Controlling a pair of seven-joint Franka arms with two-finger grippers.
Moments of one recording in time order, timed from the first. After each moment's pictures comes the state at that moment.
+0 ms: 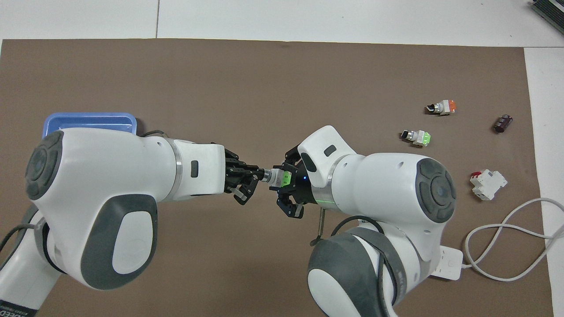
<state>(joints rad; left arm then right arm) -0.39 -0.09 -0.13 -1.98 -0.60 2.15 0.63 0.38 -0.01 0.19 -2.01 0.53 2.34 -1.11</state>
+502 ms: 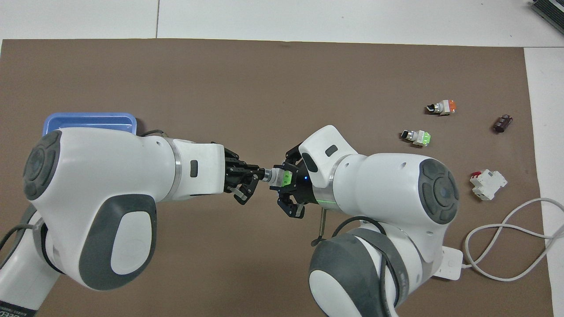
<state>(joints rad) -0.39 -0.09 -0.13 -1.97 -0.61 2.14 0.63 0.38 -0.02 0.19 -2.01 0.53 2.34 -1.12</state>
